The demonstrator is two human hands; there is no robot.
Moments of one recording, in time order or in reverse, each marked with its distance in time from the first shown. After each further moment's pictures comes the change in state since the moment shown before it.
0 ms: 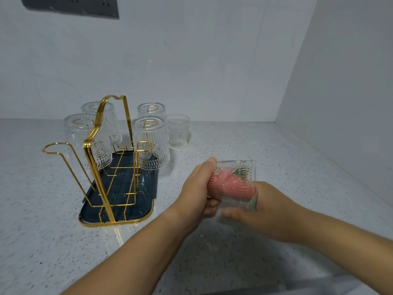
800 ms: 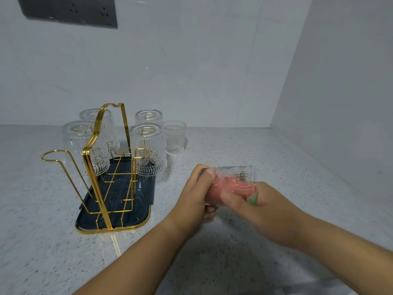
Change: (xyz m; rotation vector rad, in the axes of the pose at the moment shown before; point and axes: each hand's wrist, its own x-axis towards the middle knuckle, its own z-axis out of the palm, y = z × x) left_hand -0.003 -0.004 -0.003 -0.010 -0.111 0.198; right_hand -0.007 -0.030 -0.001 0.194 0.042 0.116
